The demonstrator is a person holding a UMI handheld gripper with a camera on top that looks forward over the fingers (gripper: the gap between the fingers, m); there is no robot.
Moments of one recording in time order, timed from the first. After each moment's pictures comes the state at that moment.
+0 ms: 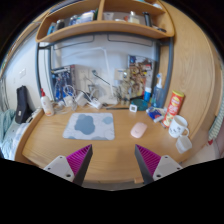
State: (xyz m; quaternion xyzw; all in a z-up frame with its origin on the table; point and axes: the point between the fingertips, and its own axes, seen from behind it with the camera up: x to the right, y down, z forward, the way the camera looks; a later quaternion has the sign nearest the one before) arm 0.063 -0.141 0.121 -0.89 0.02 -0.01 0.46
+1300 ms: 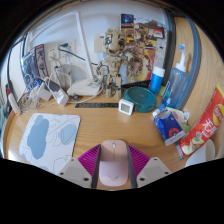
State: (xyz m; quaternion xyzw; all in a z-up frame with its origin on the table) arm 0.179 0.094 -0.020 -0.93 -0.01 0.00 0.38
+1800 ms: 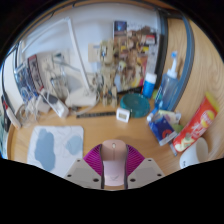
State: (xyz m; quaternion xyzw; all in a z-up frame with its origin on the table) arm 0.171 0.093 0.024 -0.93 0.05 -0.01 0.37
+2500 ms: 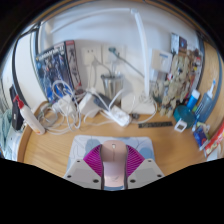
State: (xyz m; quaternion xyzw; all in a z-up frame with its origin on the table) arm -0.049 0.142 0.037 -0.93 -0.01 0.03 0.38
